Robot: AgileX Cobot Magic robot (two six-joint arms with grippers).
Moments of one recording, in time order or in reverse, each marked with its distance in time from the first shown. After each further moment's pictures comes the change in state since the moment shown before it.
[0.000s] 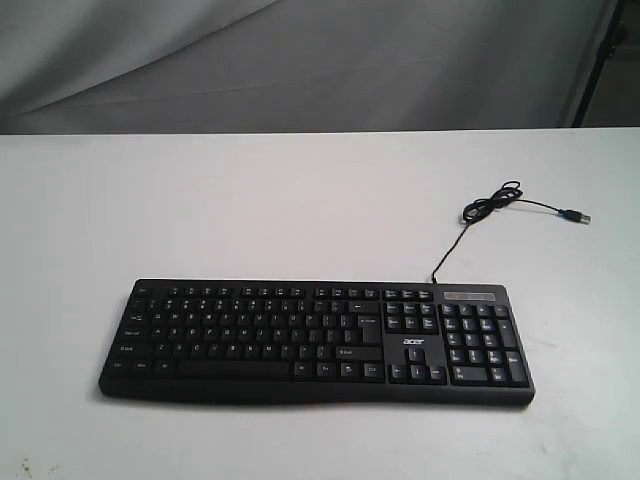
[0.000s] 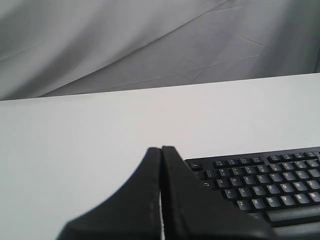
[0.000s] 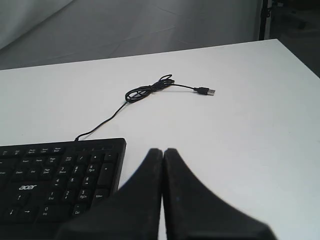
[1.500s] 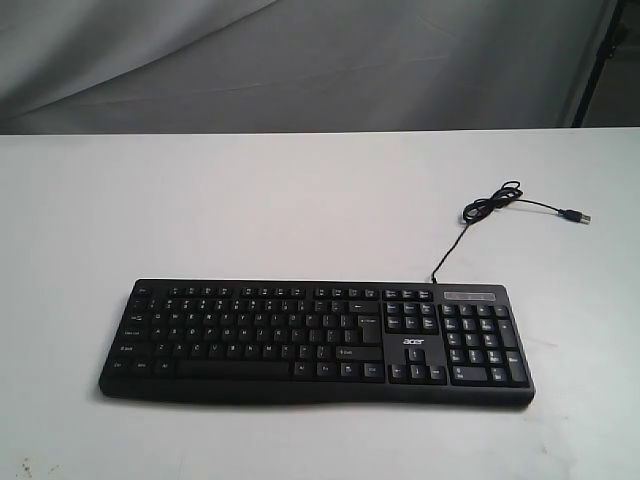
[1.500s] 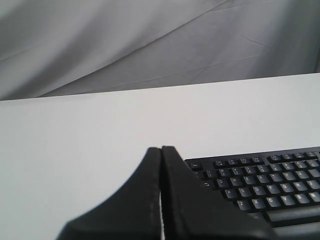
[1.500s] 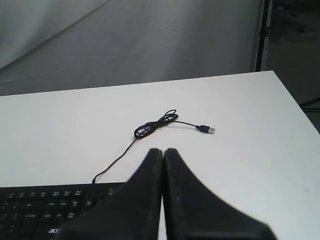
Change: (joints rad) left arm 0.000 0.000 0.000 0.000 0.000 0.000; right arm 0.000 0.281 -0.448 -0.005 0.201 0.000
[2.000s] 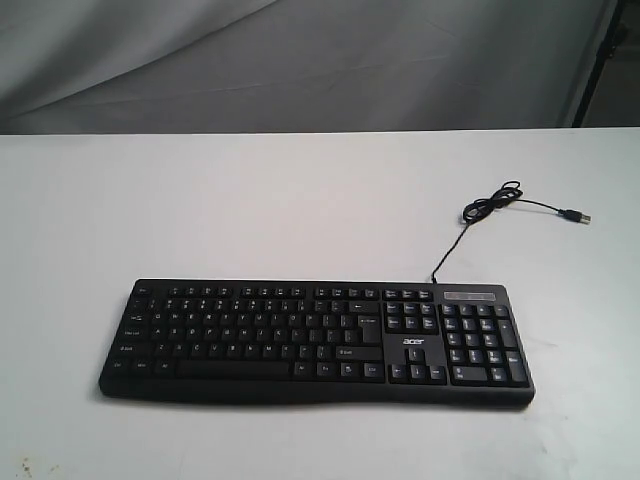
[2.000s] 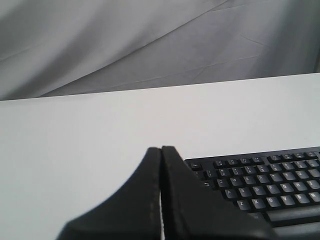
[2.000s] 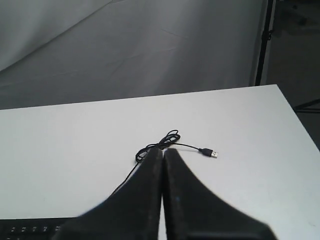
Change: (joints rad) left arm 0.000 0.000 0.000 0.000 0.000 0.000; right arm 0.000 0.318 -0.230 0.006 -0.029 0.008
